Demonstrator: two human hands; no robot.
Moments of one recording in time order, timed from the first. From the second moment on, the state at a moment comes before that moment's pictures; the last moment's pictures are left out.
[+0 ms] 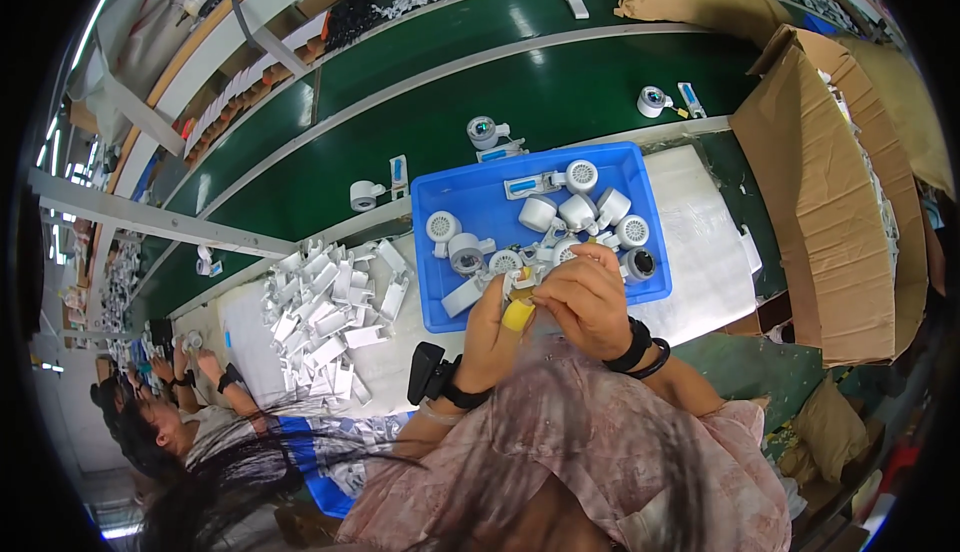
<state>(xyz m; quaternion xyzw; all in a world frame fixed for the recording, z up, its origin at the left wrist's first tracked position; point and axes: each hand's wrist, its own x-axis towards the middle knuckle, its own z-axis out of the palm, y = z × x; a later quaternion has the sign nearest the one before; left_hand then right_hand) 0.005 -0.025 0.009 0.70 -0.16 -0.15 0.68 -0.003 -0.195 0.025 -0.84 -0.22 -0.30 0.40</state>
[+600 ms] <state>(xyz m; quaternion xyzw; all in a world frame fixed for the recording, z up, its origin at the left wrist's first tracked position) 0.007 -0.018 0.015 0.60 -0.12 -0.20 0.77 -0.001 -0.184 0.009 -0.73 -0.14 -0.19 0.64</state>
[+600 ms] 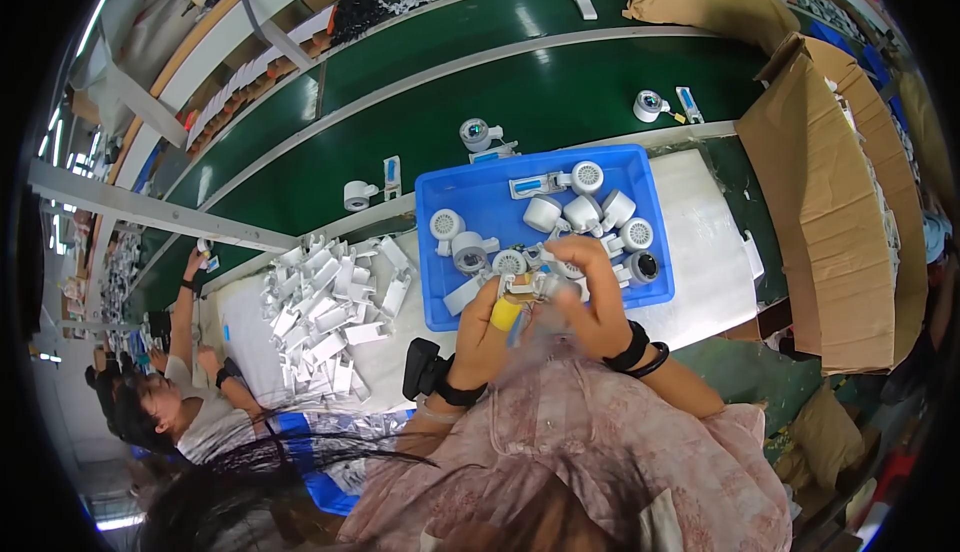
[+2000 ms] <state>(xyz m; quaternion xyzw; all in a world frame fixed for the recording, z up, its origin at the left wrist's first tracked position) 0.008 0.010 0.014 0.73 -0.12 -0.12 0.66 0.020 -0.184 0.015 -0.85 -0.17 -0.11 0.49</state>
